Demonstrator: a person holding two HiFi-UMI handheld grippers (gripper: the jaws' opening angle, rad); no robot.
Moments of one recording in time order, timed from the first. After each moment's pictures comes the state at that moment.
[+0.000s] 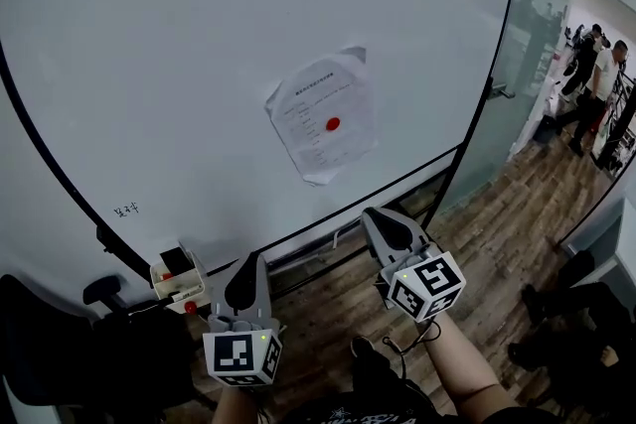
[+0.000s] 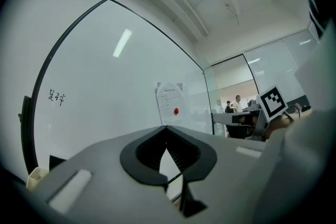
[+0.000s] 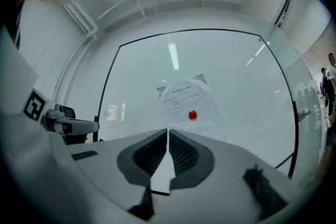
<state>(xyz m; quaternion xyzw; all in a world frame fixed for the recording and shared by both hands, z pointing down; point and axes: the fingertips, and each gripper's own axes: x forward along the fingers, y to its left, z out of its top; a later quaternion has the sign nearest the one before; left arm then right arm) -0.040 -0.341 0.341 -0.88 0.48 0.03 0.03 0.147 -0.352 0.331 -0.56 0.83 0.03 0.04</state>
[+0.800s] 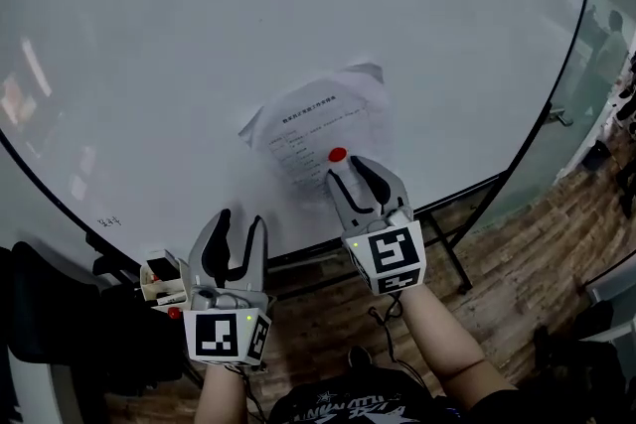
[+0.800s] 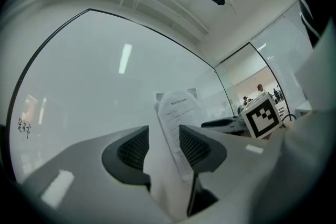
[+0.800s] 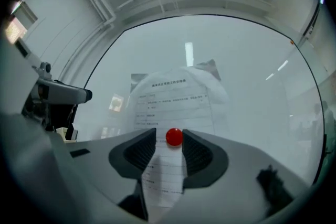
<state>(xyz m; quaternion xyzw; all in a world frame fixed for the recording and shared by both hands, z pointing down) 0.017 -0.438 0.274 -0.82 0.56 0.05 0.11 0.157 -0.512 0.291 -0.52 0.84 0.13 -0.02</state>
